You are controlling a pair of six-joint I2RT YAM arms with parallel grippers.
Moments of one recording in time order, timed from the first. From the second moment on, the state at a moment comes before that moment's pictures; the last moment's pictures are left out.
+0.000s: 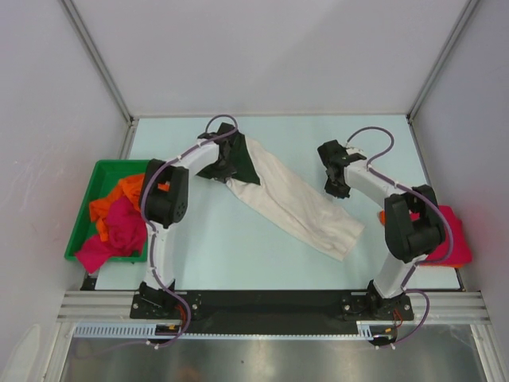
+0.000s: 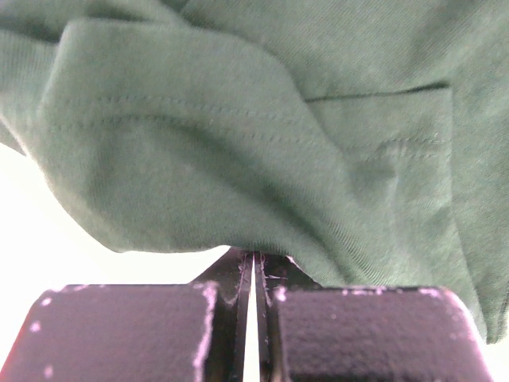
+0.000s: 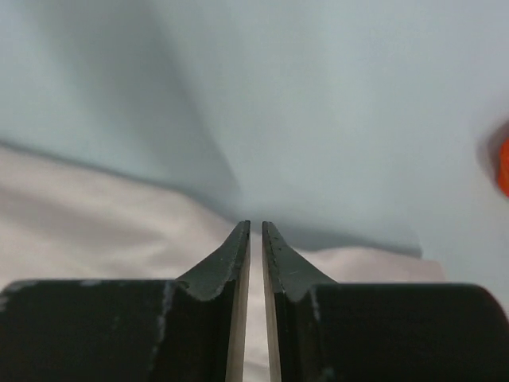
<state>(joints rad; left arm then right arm) -0.37 2.21 1.73 -0.79 -0.23 -0.63 0.38 1.71 1.21 -0.70 0.42 0.75</state>
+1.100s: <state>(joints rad) -0.36 2.42 2.10 -0.96 -0.20 -0.56 0.69 1.74 1.03 -0.61 0.30 0.81</state>
